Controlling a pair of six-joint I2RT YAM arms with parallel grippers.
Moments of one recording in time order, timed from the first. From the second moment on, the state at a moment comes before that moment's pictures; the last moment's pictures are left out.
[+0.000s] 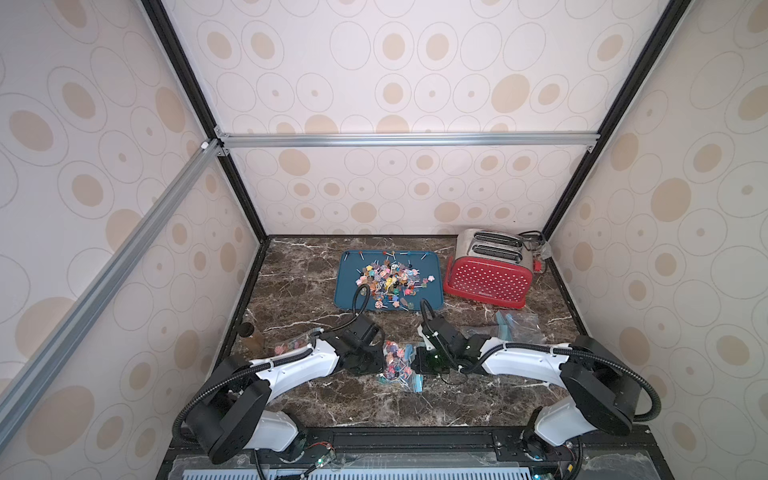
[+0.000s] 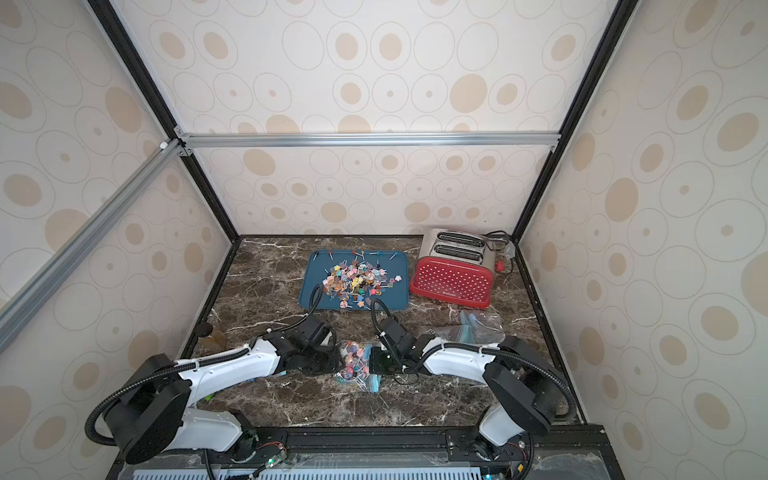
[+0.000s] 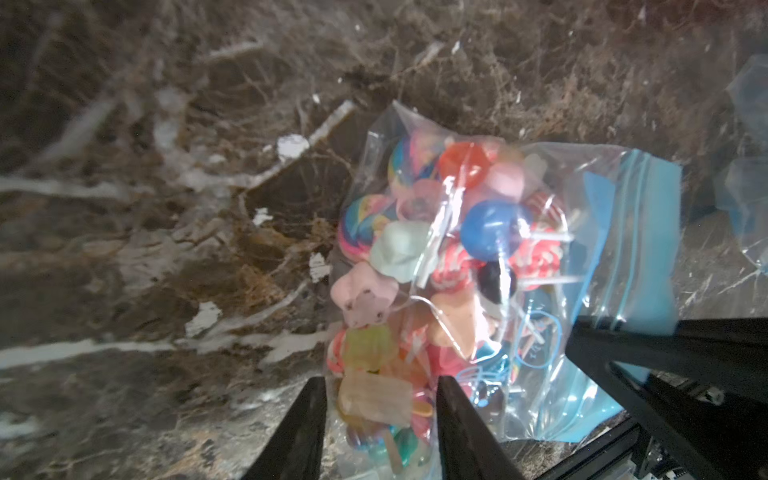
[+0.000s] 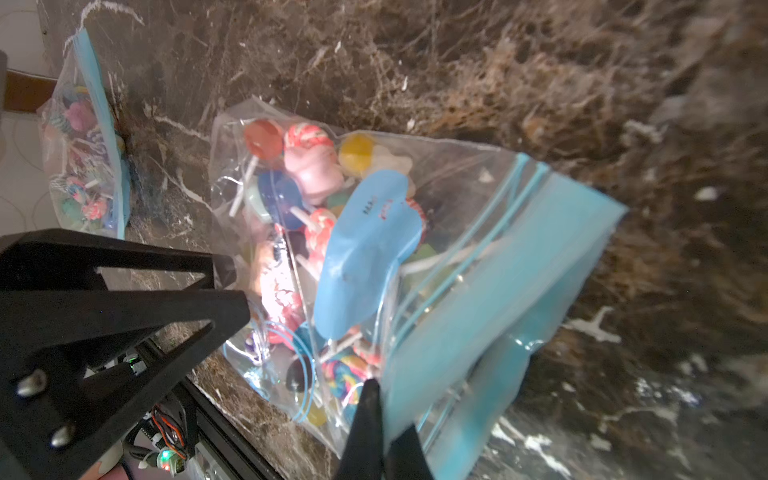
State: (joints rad) left arm -0.70 1.37 0.65 -0.42 0.19 -0.77; right arm 0.88 1.52 0.73 -0.18 -0.23 0.87
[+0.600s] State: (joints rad) left arm -0.70 1.42 0.66 -0.36 0.21 -0.77; right arm 0.87 1.52 0.73 -0.18 -0.23 0.87
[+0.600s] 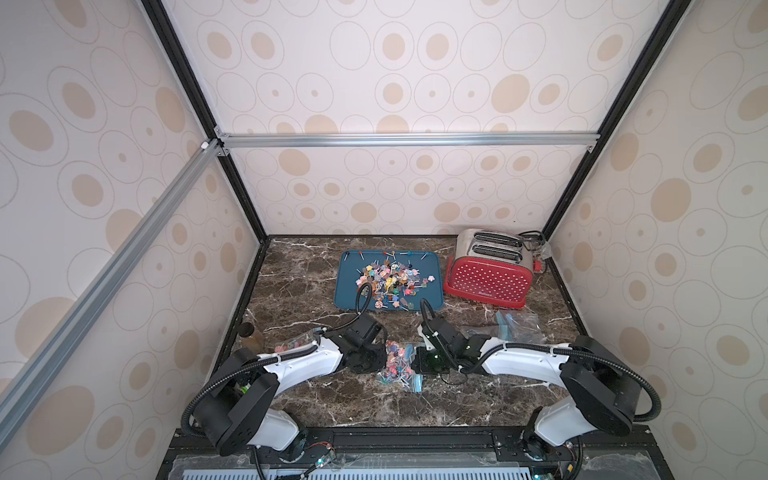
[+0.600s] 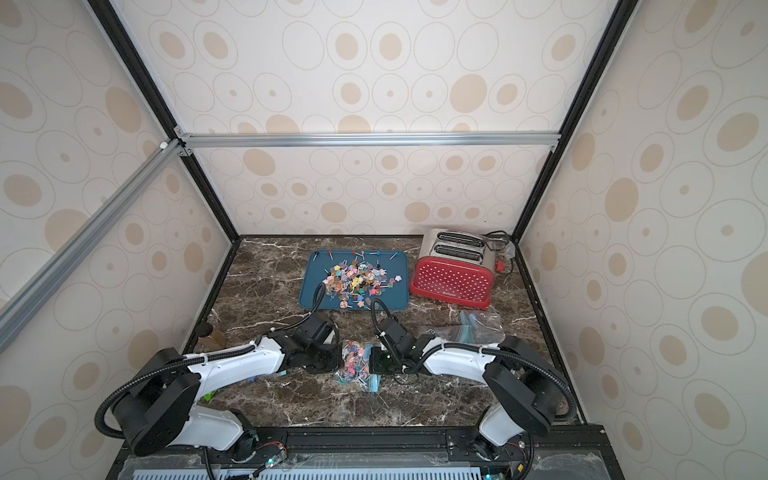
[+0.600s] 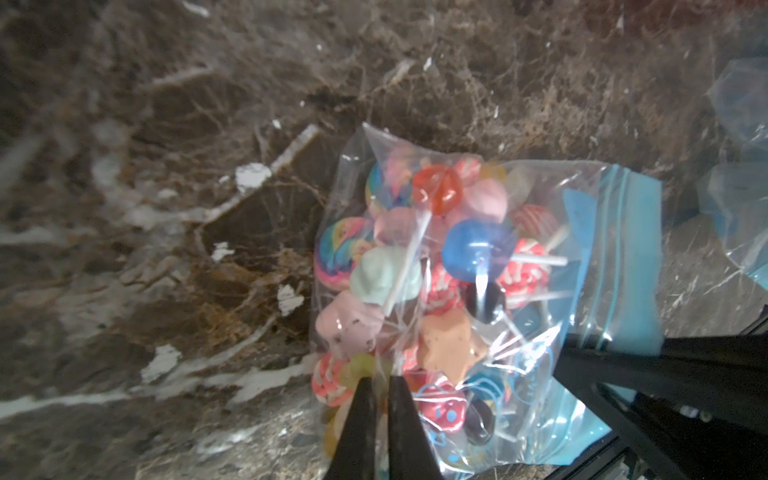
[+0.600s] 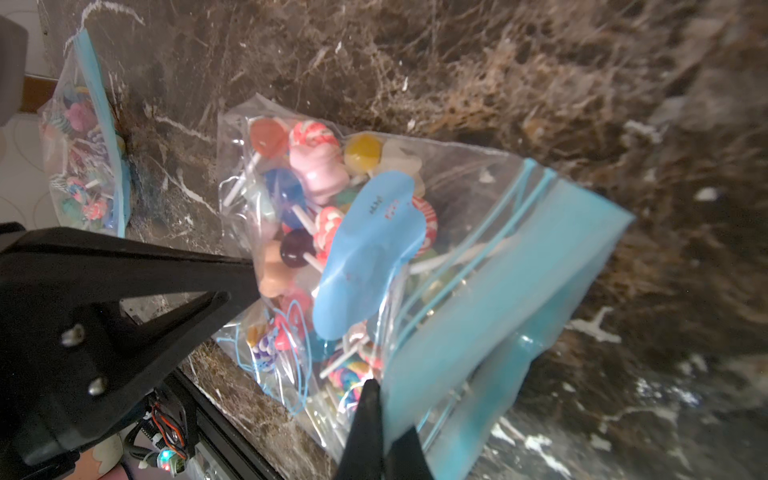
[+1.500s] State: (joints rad) left arm -0.70 1.27 0.67 -0.37 0.16 -0.79; right arm 0.87 1.52 0.88 -0.28 -0.23 0.82
